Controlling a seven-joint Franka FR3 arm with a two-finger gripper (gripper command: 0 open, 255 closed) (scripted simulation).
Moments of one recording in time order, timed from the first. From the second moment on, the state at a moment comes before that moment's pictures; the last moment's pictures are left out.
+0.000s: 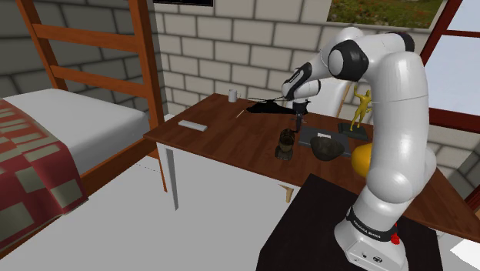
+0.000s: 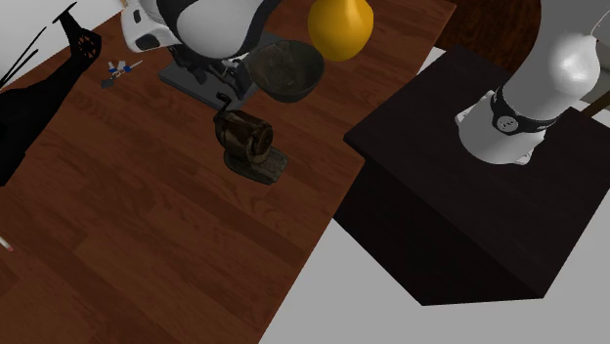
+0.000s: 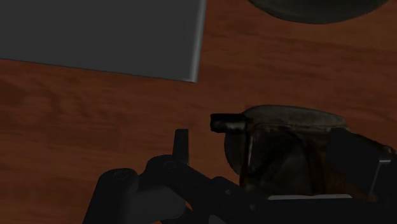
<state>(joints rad) -0.29 0.46 -0.51 -1.90 0.06 2.28 -1.18</state>
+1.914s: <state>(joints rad) -0.32 0.54 -0.48 -1.87 0.10 2.33 -1.21</state>
